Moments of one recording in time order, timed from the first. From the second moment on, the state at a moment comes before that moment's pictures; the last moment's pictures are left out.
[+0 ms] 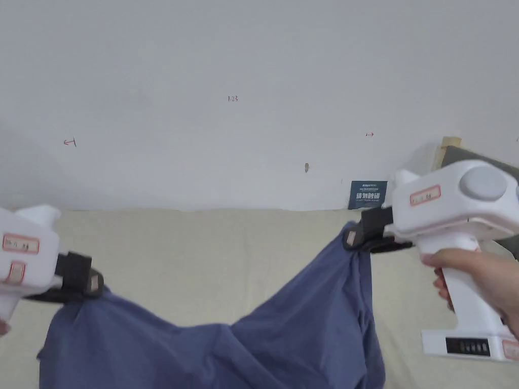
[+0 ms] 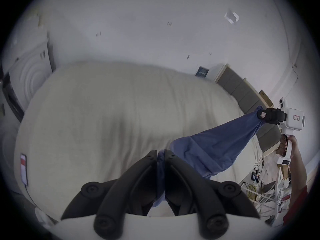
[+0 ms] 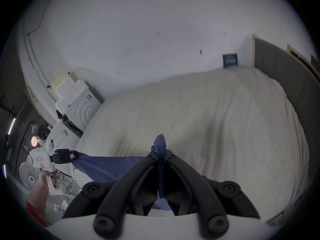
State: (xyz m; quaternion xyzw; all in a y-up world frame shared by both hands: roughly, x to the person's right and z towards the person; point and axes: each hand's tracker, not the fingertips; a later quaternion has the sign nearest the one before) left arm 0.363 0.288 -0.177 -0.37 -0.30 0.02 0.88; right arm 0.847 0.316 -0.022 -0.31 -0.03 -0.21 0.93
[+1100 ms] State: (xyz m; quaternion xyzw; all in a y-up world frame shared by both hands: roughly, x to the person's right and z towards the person) left arm 0.451 0.401 -0.336 -0.25 -0.26 0.09 0.93; right arm 0.895 0.537 -0.136 -0.10 -0.21 -0.09 0.97
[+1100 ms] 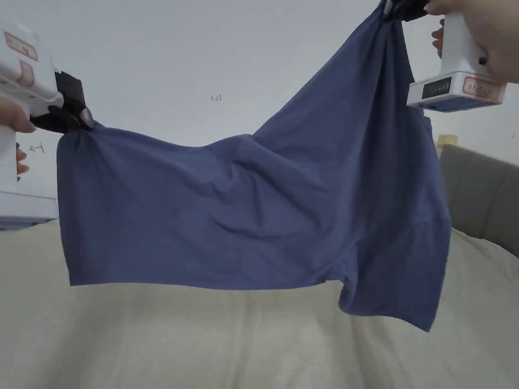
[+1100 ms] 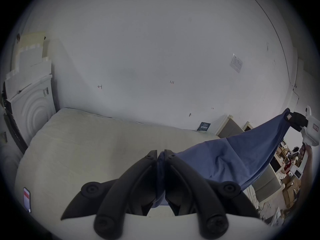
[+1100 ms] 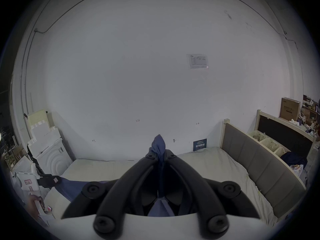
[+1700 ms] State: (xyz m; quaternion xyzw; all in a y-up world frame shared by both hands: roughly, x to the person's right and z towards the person) left arm 0.394 0.191 -0.251 -0.31 -0.31 0.07 0.90; right arm 0.896 0.236 -0.032 -0.21 -0.15 -0.14 0.96
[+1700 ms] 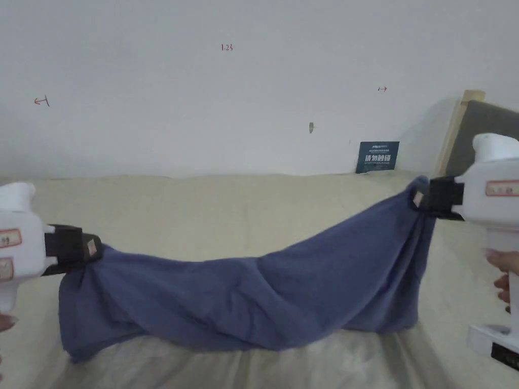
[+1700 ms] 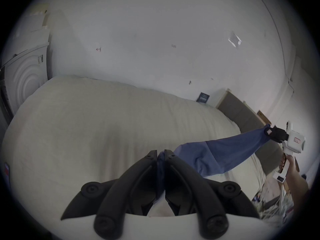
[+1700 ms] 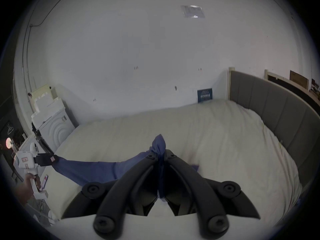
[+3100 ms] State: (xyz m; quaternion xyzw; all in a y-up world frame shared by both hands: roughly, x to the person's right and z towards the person) left arm 0.263 0.078 -0.052 -0.47 -0.20 0.14 0.85; right arm 0.848 0.091 0.182 -0.39 -0.22 -0.19 0.87
